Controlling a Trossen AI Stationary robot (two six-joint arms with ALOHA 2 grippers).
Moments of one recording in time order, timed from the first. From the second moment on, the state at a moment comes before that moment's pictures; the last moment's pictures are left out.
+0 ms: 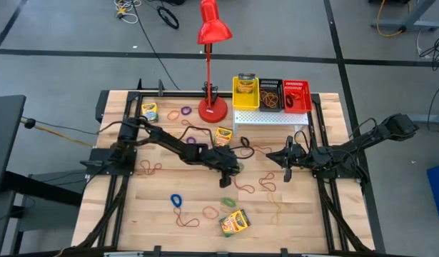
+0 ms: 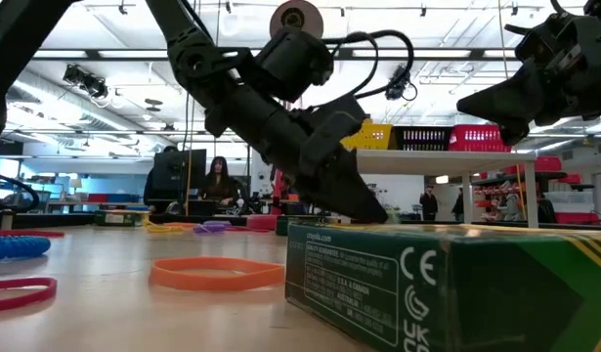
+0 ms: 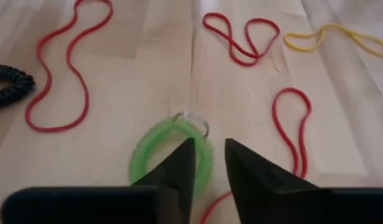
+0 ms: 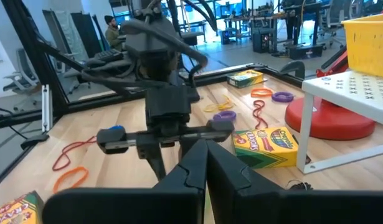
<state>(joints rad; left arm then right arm) -0.07 2.06 1.10 0.35 -0.01 -0.14 0.34 0.77 0.01 0.68 0.48 0.19</state>
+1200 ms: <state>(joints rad) -0.14 1.81 0.25 1.56 -0.29 -0.16 0.28 1.48 0.77 -0.15 0.34 0.30</state>
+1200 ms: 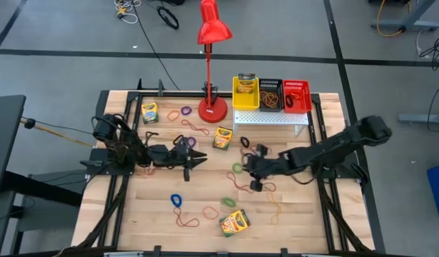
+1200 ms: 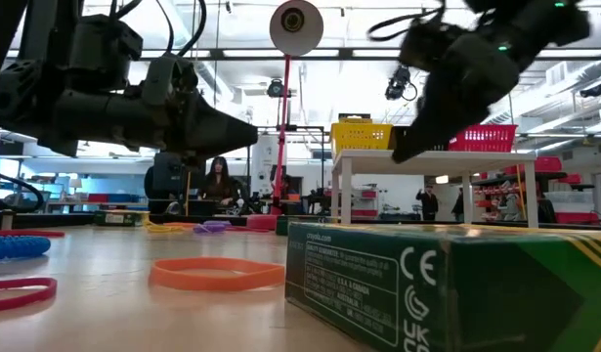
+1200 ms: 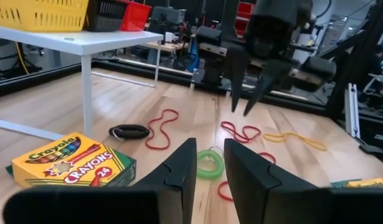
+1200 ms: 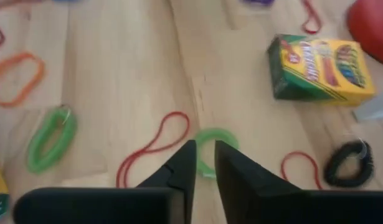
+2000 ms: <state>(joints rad) -0.14 1.82 0.27 1.56 -0.29 -0.16 0.18 1.83 1.00 -0.33 0.20 0.14</state>
